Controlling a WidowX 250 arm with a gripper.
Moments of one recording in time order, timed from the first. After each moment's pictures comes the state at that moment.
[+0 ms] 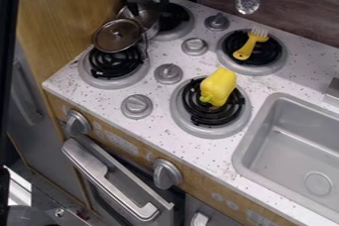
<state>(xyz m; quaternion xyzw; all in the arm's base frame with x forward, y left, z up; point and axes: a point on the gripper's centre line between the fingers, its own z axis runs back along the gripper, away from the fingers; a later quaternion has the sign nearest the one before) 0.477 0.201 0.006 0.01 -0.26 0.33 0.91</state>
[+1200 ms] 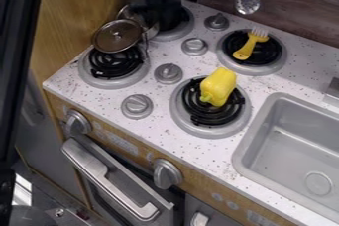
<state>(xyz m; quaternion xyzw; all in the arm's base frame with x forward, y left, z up) 0.487 0.183 -0.024 0.02 -0.22 0.29 0.93</state>
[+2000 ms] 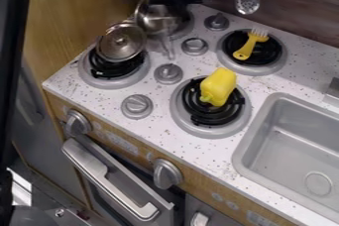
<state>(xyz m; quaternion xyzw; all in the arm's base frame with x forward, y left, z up) 0.495 0.129 0.009 -0.01 -0.30 0.18 0.94</state>
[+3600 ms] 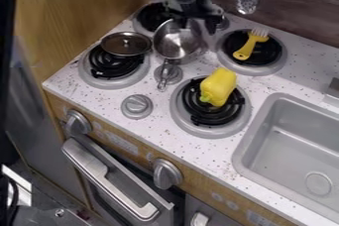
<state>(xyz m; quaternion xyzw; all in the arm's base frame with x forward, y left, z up) 0.464 0.084 0.016 0.01 -0.30 0.10 0.95</state>
